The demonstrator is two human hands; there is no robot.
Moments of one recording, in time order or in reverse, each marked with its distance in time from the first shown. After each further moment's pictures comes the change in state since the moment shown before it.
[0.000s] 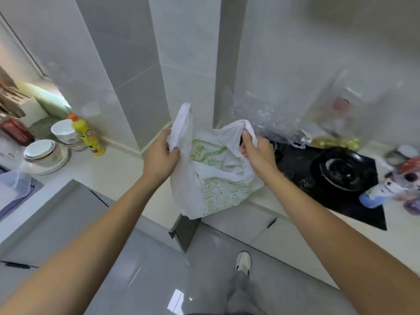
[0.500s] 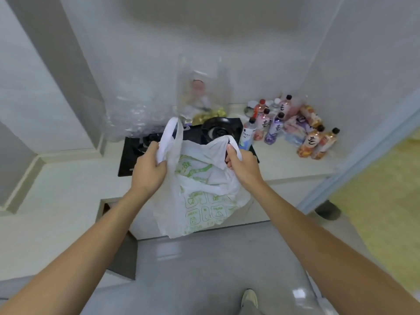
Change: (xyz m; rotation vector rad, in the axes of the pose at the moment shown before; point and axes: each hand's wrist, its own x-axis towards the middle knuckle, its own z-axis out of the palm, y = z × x) left_hand -0.115 0.174 0.157 -0.131 -0.443 0.374; right_hand -0.192 0.105 -0.225 -0.025 0.456 0.312
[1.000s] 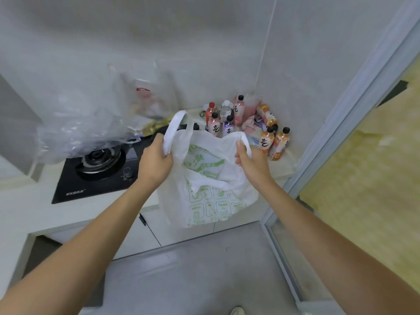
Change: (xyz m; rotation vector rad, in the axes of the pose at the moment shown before) left_hand 0.064 0.179 0.202 0.068 -0.055 0.059; right_hand 0.085 0.125 -0.218 0.090 0.148 0.018
